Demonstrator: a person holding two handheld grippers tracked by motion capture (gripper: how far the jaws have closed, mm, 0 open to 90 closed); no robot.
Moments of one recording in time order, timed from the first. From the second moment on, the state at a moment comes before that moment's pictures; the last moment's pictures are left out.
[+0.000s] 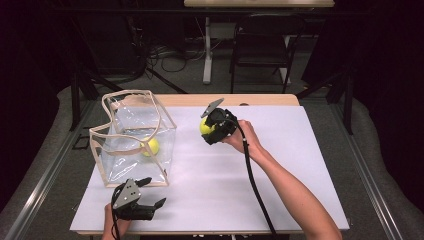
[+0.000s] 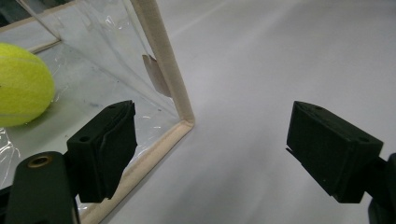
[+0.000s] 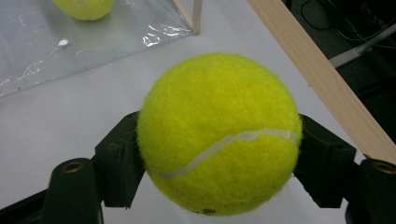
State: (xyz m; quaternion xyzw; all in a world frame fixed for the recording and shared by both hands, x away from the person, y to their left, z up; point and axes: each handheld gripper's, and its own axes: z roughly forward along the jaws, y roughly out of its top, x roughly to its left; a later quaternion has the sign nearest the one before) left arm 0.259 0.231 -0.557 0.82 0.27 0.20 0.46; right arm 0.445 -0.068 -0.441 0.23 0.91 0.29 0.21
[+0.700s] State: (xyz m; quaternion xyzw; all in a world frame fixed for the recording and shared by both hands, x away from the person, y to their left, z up) left arm 0.259 0.231 -0.557 0.82 0.27 0.20 0.46; right arm 0.447 -0.054 -0.413 0.21 0.91 0.30 0.22
